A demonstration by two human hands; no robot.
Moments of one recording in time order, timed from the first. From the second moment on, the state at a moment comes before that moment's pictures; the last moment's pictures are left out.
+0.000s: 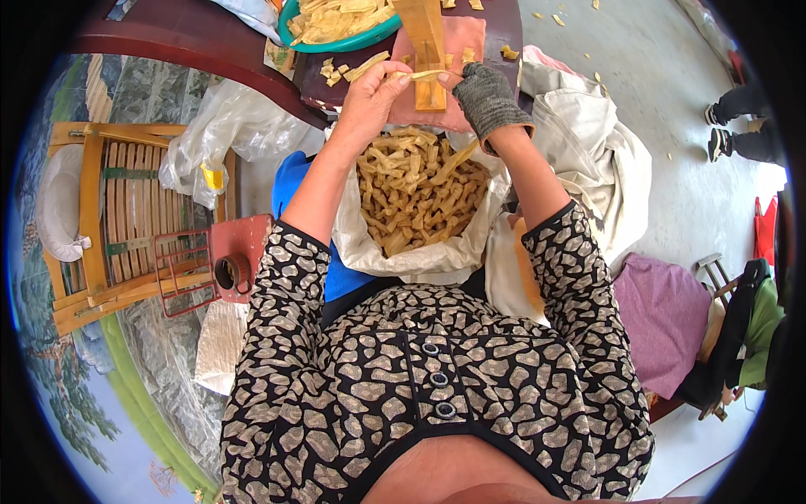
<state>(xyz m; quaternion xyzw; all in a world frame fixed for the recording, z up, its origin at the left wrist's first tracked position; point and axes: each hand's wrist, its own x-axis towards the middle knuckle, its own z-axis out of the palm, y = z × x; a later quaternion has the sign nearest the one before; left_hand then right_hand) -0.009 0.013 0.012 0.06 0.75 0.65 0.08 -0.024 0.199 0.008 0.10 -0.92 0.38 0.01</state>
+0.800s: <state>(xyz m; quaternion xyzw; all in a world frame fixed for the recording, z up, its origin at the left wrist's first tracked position) 0.052 0.008 -0.015 0.24 0.95 0.22 0.00 -0.074 0.214 -0.098 0.29 -0.95 -0.07 0.08</state>
